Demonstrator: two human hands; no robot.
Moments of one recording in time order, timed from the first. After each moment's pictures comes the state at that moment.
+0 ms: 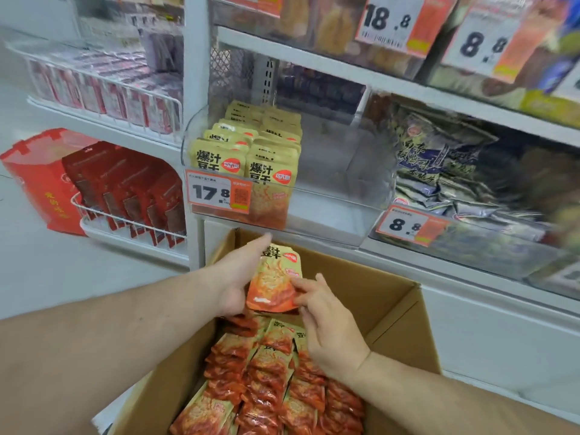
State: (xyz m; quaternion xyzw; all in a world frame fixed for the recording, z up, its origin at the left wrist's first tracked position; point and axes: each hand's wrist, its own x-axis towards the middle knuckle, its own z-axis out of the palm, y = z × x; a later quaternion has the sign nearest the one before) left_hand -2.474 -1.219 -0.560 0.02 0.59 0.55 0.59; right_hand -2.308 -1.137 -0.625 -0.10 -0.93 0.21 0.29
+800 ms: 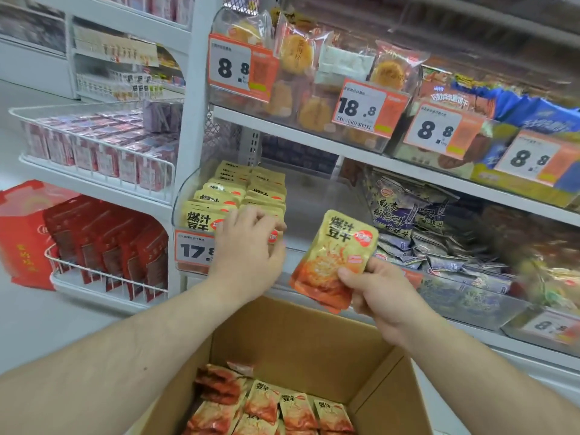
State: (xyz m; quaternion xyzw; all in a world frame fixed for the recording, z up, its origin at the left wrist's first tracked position) left_hand -2.502 -1.184 -0.501 0.48 0.75 0.42 -0.17; right_hand -2.323 -1.078 -0.472 -0.40 -0.64 0.60 0.25
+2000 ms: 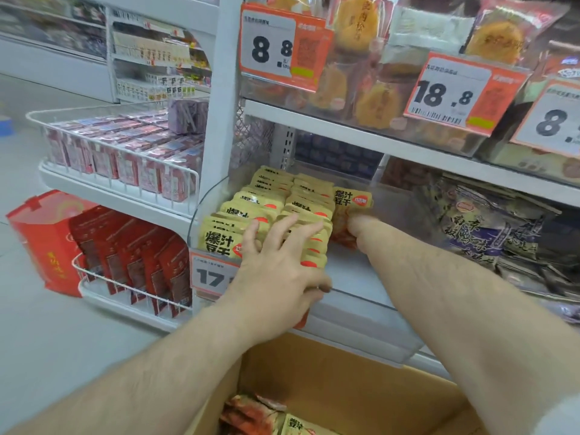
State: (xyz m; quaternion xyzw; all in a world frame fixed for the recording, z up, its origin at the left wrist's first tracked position) left_hand -2.556 -1.165 -0.526 0.61 0.73 0.23 -0.22; right_hand -2.534 -0.929 -0.496 -0.48 -0.64 0.56 0.20
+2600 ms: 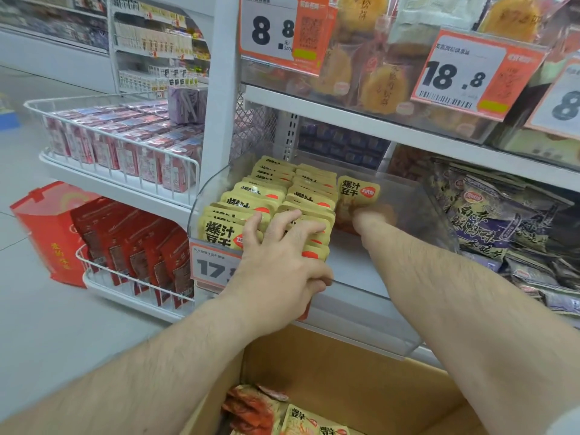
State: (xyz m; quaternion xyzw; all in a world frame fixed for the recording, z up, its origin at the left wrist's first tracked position) left_hand -2.553 -1.163 -0.528 0.60 0.72 0.26 -0.23; right_hand -2.527 -0.932 -0.493 -0.55 -0.74 0.31 0.23
